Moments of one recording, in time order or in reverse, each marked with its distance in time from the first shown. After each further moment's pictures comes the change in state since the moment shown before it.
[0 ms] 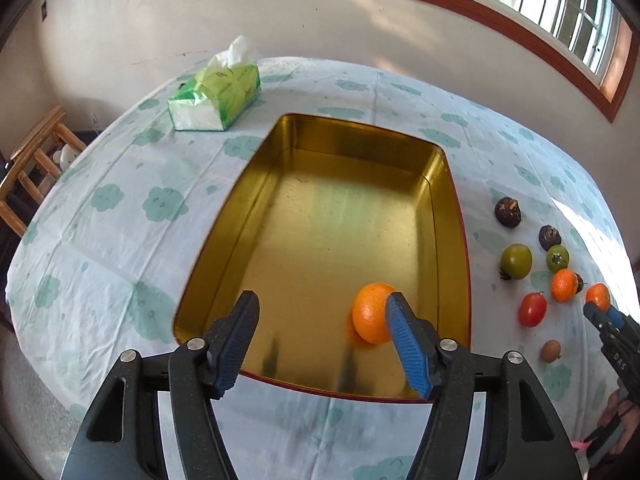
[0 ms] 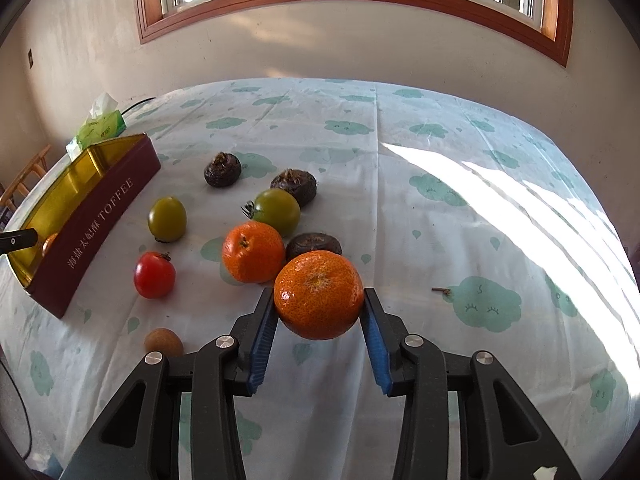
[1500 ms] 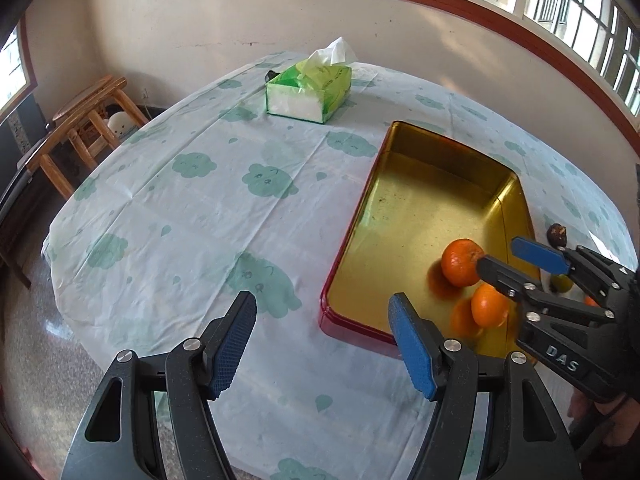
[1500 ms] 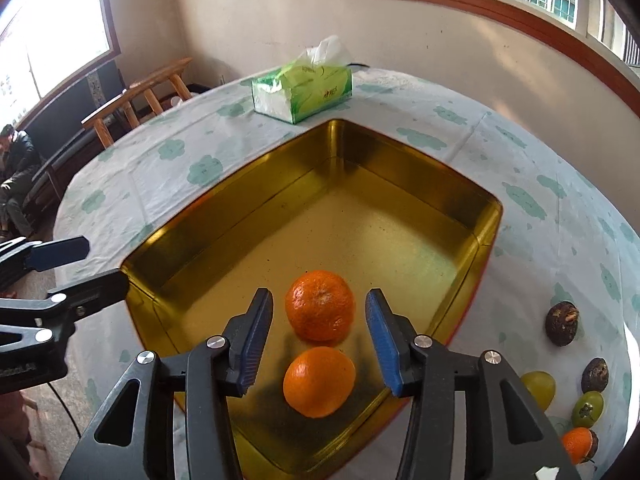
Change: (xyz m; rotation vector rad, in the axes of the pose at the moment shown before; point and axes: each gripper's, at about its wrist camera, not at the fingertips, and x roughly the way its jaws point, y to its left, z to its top) left arm -0.023 0.070 -0.019 -0.121 -0.007 0.096; right arm 0.037 0.243 0.057 -0.409 0.042 0.363
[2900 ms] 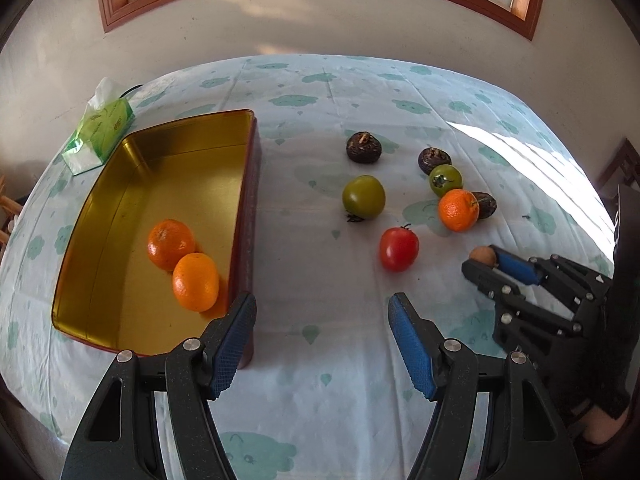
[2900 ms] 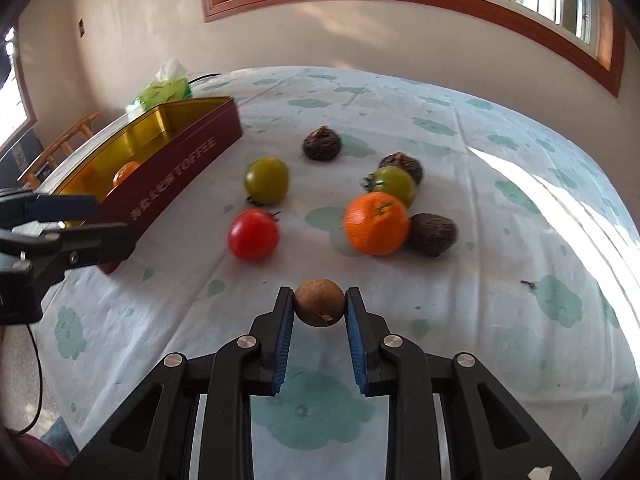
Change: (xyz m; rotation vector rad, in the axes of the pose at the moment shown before) left arm -0.002 -0.210 -0.047 0.398 0.068 -0.253; right arm -0.087 -0.139 -0.158 0.326 -0.034 -0.289
